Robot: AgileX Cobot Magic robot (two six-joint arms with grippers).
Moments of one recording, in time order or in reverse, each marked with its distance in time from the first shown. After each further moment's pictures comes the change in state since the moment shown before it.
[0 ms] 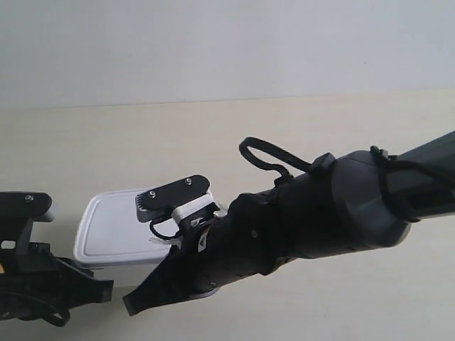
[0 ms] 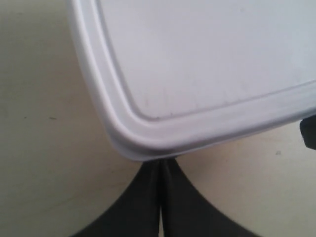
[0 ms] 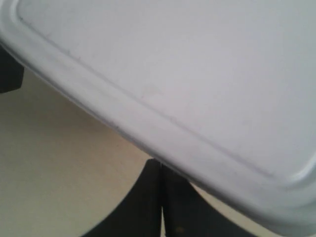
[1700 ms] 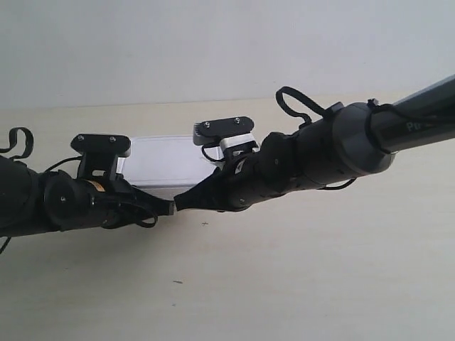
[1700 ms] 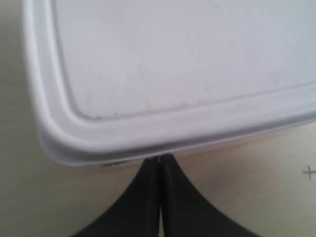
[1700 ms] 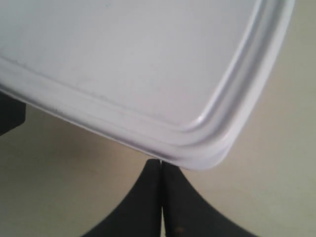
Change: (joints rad) left arm 0.059 0.488 -0.444 0.053 -0.160 0.034; right arm -0.266 0.134 -0.166 -0.053 -0.089 -0.014
